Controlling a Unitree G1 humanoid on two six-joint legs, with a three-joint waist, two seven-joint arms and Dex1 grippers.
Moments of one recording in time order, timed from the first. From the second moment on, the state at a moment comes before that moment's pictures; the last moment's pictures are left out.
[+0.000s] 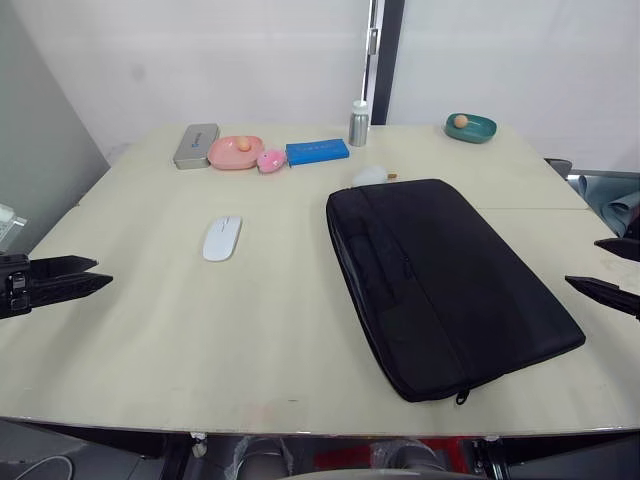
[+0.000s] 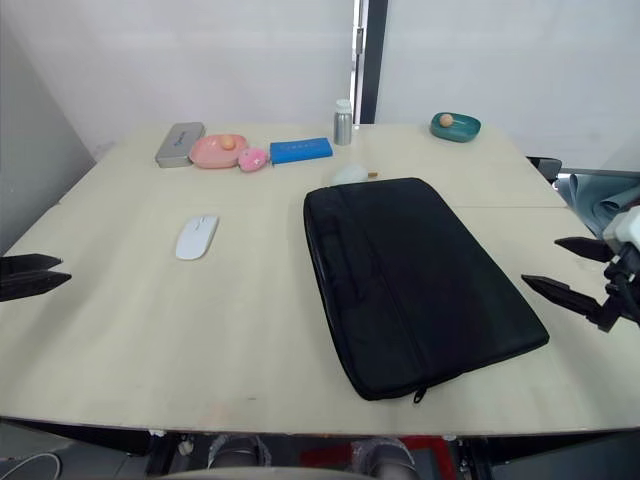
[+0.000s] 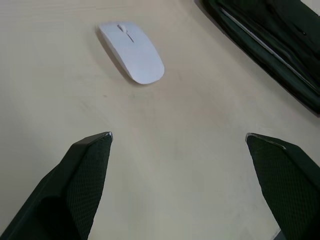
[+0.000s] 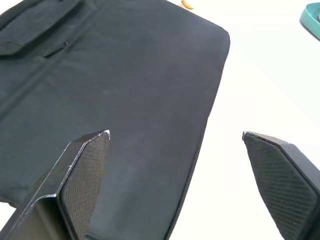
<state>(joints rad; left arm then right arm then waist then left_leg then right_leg) -0.12 1.26 0.45 0.46 -0.61 0.66 -1.48 0.28 -1.05 -0.81 -0.26 0.60 0.57 1.05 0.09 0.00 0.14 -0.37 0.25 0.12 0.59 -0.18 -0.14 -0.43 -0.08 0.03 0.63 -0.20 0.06</state>
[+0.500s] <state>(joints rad) -0.26 0.89 0.39 0.28 -0.51 0.65 -0.95 -0.30 -0.96 -0.32 -0.52 0.85 0.74 0.84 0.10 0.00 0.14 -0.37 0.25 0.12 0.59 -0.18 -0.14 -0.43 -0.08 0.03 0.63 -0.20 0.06</state>
